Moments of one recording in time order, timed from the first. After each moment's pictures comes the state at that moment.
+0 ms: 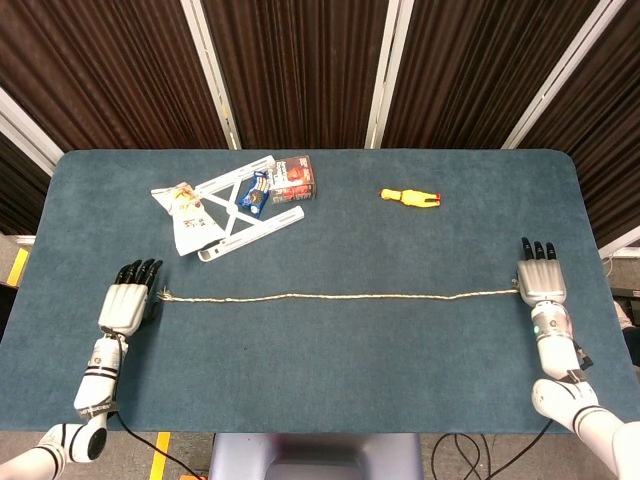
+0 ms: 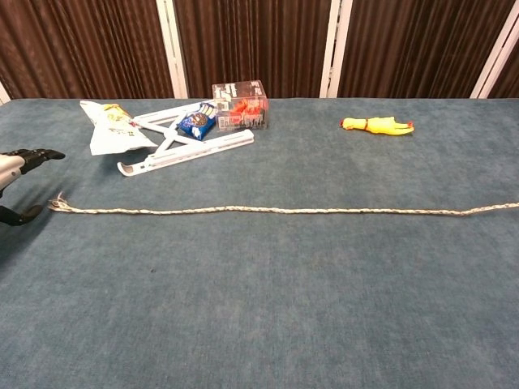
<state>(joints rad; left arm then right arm) -0.46 -1.68 -0.13 -0.91 1.31 1.07 0.06 0.53 -1.60 0.18 -0.74 -1.05 0.77 -0.37</state>
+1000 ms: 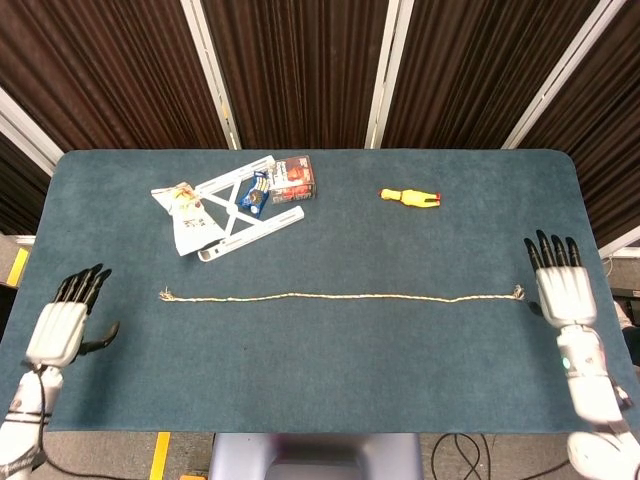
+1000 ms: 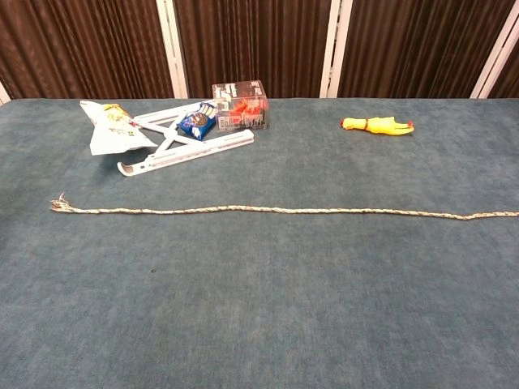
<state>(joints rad) -0.26 -1.24 -0.05 -1.44 1.45 1.36 -0.05 0.33 -1.29 0.11 -1.31 -1.28 1.27 -0.35</state>
